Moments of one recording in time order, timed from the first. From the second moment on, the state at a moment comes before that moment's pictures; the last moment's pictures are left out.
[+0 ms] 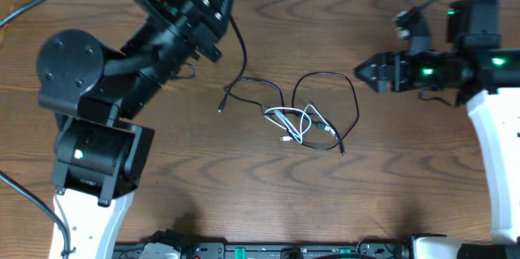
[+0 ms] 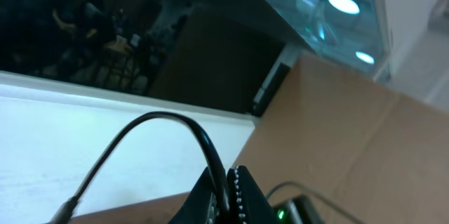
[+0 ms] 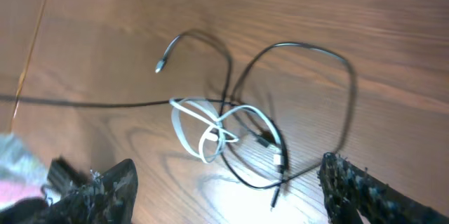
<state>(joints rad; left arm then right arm) -0.28 1.17 1.54 -0.12 0.44 -0.64 0.05 1.49 1.49 -1.06 -0.61 -0.04</state>
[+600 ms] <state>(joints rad) 0.04 1.24 1.62 -0.02 0.72 -1.06 0.45 1.82 1.48 -0.27 -1.19 -0.14</state>
